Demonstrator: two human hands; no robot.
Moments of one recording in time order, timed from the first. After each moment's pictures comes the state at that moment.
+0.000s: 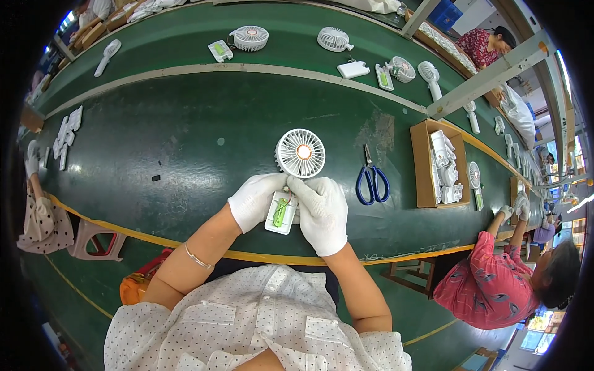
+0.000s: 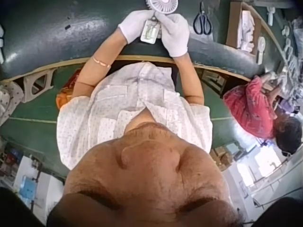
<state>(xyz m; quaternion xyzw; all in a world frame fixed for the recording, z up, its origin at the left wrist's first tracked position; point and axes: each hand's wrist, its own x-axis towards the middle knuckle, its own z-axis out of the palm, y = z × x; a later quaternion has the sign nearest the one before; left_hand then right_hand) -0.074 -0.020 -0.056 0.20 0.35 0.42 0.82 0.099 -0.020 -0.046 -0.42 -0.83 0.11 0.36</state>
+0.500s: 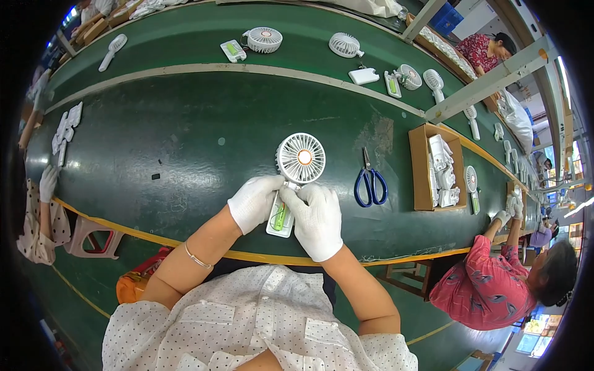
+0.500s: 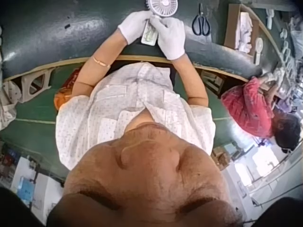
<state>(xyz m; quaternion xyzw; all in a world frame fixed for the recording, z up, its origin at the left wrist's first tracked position) -0.071 -0.017 -0.089 0.18 0.36 0.45 0.80 0.099 -0.026 -0.047 -0.39 -0.87 0.05 0.28</state>
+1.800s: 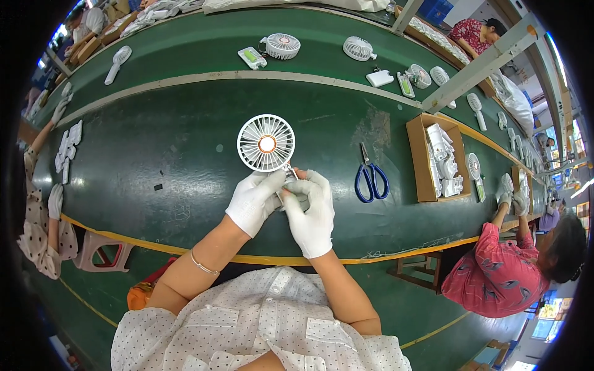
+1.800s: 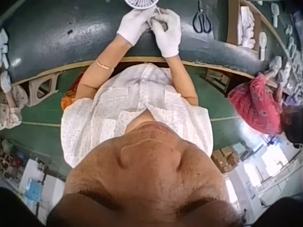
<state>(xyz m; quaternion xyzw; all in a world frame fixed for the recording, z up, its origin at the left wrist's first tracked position) -0.066 -0.024 -0.060 0.18 0.35 0.53 0.75 0.069 -0.036 -0.064 -0.52 -0.65 0.26 0.48</state>
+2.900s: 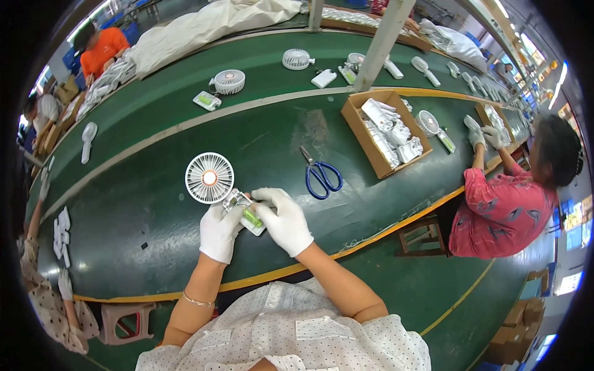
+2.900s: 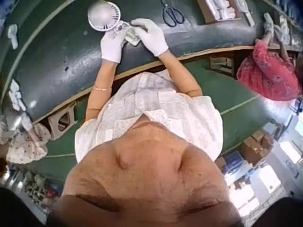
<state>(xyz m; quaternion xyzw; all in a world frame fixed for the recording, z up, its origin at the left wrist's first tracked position) -0.058 -0.027 -0.055 0.36 0.44 0.50 0.65 0.102 -0.026 -0.059 -0.53 -0.55 0.43 0.48</state>
